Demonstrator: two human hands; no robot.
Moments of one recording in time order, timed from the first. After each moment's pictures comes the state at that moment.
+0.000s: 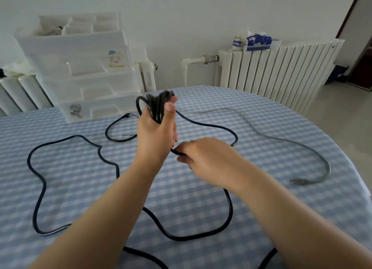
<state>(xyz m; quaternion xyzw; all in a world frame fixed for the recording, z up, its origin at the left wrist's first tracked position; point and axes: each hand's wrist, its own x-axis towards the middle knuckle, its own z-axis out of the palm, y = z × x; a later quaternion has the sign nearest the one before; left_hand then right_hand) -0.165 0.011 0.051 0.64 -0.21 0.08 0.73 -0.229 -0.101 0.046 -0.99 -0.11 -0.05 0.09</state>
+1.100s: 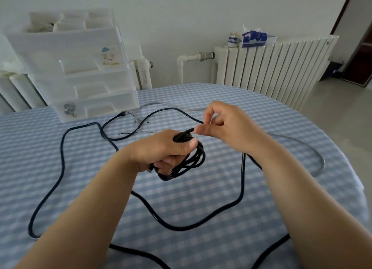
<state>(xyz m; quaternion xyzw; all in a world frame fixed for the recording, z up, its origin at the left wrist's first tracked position) -0.147 0.030 0.049 0.67 -0.36 -0.43 0.49 -0.223 -0.158 0.063 -0.89 -0.07 -0.14 0.43</state>
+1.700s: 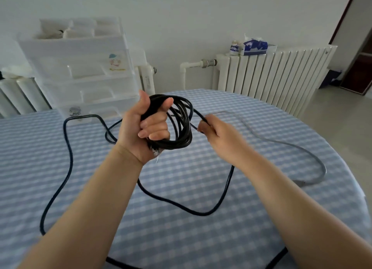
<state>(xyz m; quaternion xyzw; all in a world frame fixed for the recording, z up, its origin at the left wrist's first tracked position) -0.129 0.045 0.065 0.29 -0.20 -0.40 0.85 -0.205 -0.142 0.038 -0.92 0.02 -0.15 0.36</state>
